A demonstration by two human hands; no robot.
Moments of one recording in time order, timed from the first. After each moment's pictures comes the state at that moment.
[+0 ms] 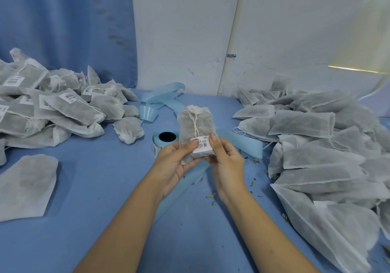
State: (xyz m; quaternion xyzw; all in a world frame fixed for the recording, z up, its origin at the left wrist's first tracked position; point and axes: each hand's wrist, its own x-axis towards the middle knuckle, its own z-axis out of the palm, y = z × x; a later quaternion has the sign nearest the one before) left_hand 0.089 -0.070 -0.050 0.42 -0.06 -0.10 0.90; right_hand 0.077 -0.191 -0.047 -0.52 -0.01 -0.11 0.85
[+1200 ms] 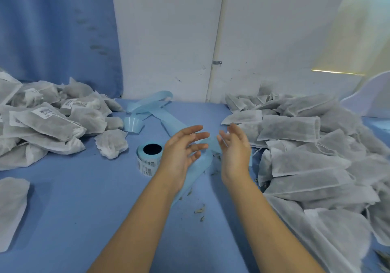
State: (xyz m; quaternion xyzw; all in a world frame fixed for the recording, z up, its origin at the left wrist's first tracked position) left_hand 0.102 -0.110 -0.013 0.51 -0.04 -0.03 0.86; right_hand 0.118 -0.222 -0.018 -0.48 0.10 -0.22 0.84
